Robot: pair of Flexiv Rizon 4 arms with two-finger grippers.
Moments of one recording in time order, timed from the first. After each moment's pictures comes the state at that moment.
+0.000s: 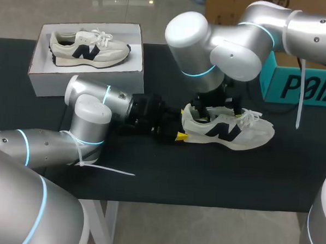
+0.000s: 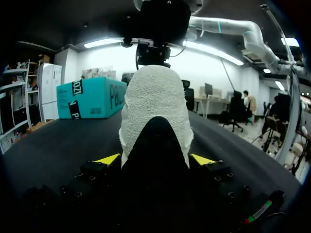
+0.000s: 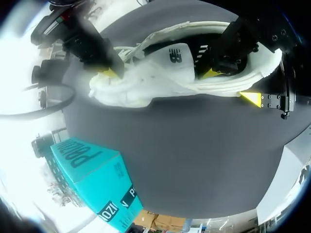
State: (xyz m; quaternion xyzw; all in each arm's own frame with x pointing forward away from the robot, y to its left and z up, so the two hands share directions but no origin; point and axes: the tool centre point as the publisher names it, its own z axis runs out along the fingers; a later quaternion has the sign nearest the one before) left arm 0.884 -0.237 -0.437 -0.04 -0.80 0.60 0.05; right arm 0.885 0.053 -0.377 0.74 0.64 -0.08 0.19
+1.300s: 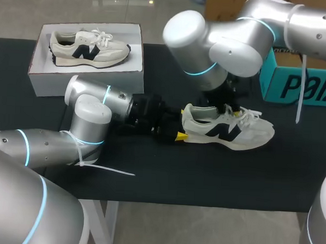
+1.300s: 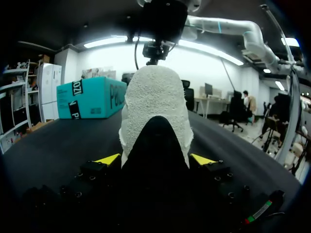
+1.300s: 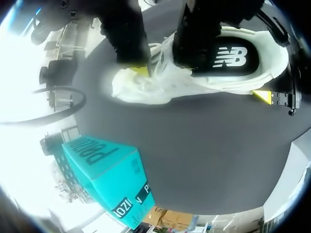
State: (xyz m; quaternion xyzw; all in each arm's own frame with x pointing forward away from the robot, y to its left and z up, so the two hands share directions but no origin) left arm 0.884 -0.238 -0.437 -0.04 -0.80 0.60 0.05; right arm 0.884 0.026 -0.356 0.74 0.63 -0.10 0.23
